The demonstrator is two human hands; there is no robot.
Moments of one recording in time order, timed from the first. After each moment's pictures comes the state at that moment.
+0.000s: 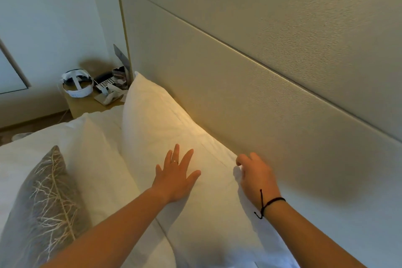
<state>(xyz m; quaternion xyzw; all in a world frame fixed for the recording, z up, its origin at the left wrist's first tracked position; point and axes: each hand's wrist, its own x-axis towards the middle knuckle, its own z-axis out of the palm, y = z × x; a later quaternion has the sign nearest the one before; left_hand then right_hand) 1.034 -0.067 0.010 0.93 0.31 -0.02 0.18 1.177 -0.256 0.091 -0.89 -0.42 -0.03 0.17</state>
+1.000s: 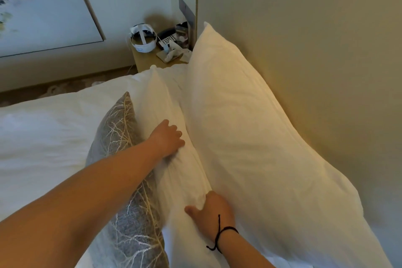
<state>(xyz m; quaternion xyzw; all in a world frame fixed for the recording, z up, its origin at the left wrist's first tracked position) 0.899 0.062 -0.027 0.91 0.17 -0.31 -0.21 0.961 -0.167 -0.049 -0.84 -0.35 0.42 0.07</state>
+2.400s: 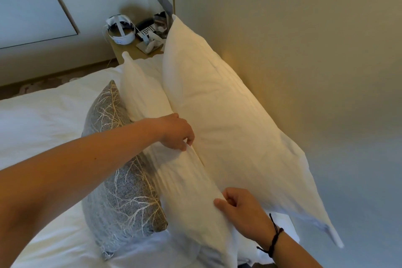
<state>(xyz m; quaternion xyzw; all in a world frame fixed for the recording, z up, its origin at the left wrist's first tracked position) 0.912 0.003 0.029 0.96 0.06 -0.28 0.07 0.983 -0.289 0.012 -0.78 -0.38 0.42 0.27</state>
